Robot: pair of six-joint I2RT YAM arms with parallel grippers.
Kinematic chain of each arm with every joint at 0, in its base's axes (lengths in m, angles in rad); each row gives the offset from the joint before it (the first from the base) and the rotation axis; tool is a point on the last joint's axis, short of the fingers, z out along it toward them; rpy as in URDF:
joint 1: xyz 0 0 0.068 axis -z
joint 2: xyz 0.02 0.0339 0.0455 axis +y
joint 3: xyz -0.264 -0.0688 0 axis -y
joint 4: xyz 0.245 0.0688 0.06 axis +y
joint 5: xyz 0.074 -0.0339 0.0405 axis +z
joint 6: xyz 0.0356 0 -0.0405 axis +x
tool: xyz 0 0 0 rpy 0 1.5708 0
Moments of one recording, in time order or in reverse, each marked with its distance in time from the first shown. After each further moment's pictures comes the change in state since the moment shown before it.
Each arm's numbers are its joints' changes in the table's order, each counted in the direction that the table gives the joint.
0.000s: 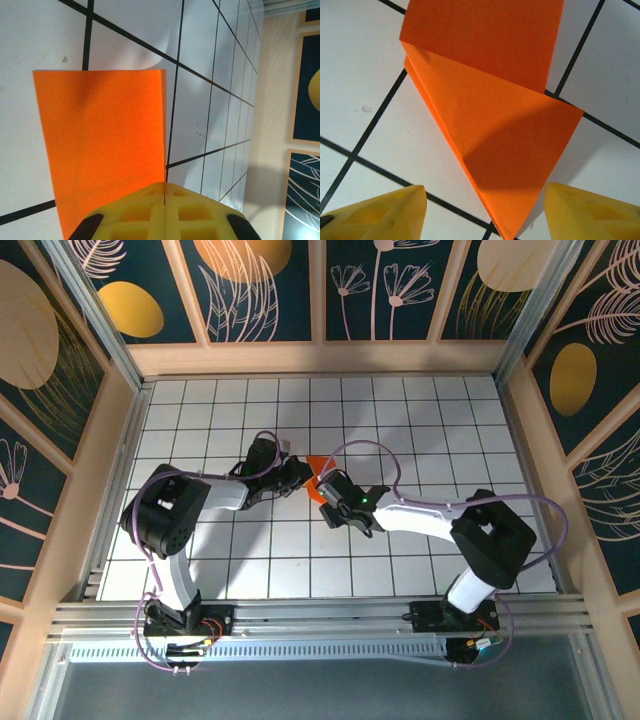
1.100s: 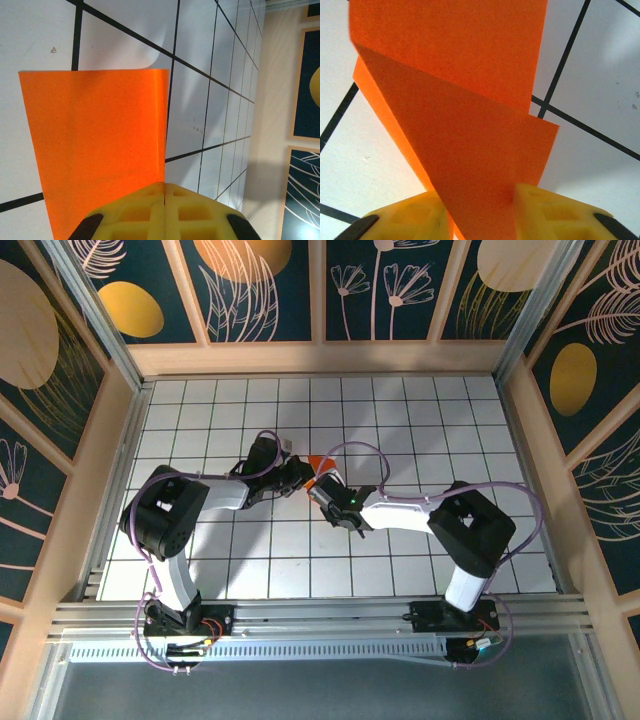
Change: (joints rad) left arm 0.011 -0.011 0.014 0.042 0.000 0.001; right arm -0.013 0.109 0.032 -0.025 -0.105 0.012
